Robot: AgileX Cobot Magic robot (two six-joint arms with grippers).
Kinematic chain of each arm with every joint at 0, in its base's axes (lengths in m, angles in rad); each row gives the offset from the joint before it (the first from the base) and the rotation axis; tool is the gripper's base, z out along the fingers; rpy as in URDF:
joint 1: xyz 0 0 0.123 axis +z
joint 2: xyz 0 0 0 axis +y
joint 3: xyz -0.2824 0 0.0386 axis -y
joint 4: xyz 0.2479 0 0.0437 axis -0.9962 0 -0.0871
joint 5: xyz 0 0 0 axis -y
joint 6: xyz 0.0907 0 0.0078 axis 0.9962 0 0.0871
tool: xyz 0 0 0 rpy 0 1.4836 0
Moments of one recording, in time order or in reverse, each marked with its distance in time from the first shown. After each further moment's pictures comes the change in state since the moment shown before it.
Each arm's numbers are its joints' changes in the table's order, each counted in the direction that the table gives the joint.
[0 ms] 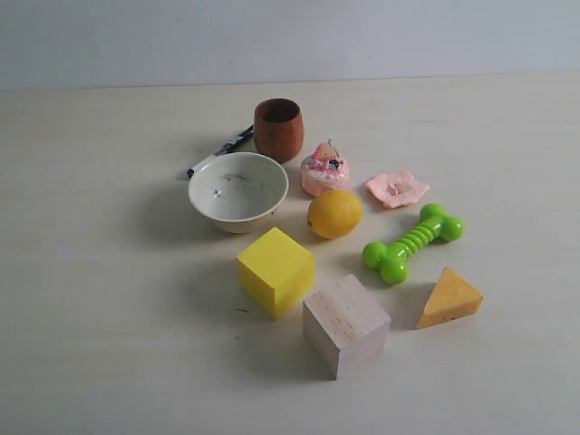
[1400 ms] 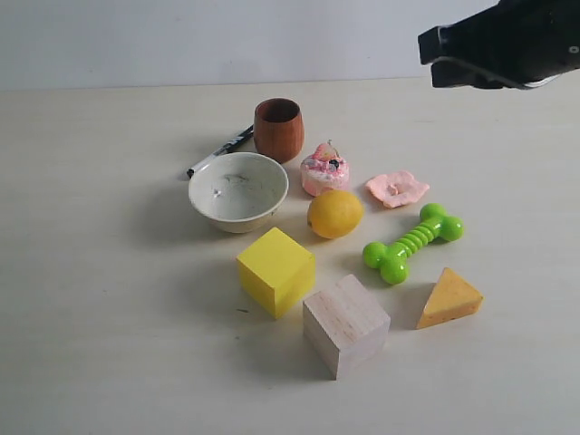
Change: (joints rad) left arm 0.000 0.000 0.000 0.000 0.000 0.000; right arm 0.354 1.238 0.731 -0.259 -0.147 -0.131
